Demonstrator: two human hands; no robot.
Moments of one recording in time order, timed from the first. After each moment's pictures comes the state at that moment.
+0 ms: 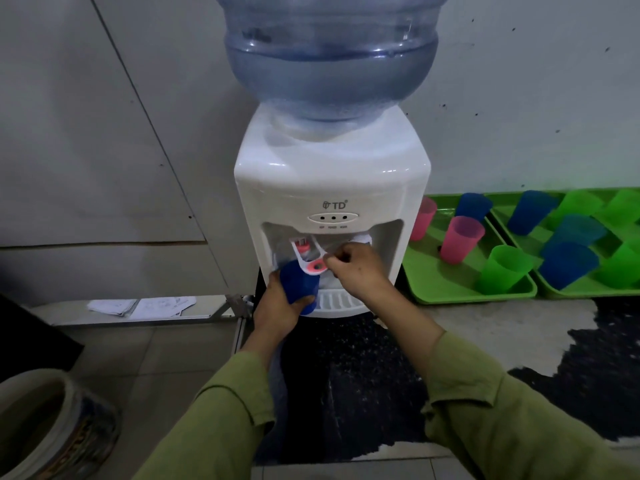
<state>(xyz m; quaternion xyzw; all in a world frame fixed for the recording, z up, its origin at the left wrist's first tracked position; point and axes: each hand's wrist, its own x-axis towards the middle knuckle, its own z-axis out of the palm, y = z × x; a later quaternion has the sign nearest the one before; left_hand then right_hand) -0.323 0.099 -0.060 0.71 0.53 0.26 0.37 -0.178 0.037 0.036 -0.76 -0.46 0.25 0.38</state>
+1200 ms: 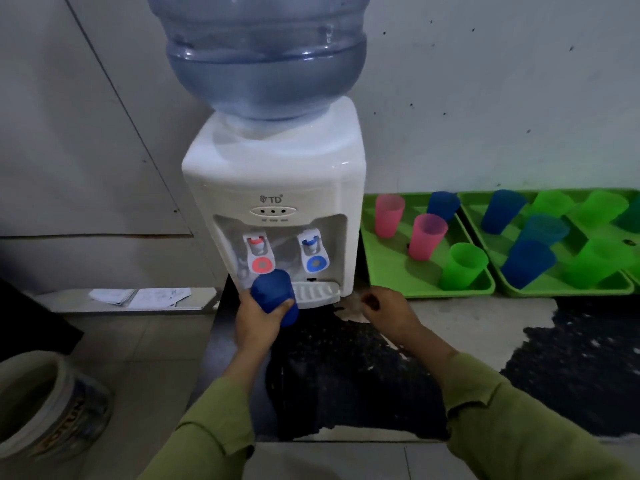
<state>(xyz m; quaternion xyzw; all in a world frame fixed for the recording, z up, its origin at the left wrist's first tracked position) -0.280 0.022 -0.057 0.58 0.63 0.34 0.39 -0.058 -0.064 -0.040 -0.78 -0.54 0.21 0.24</state>
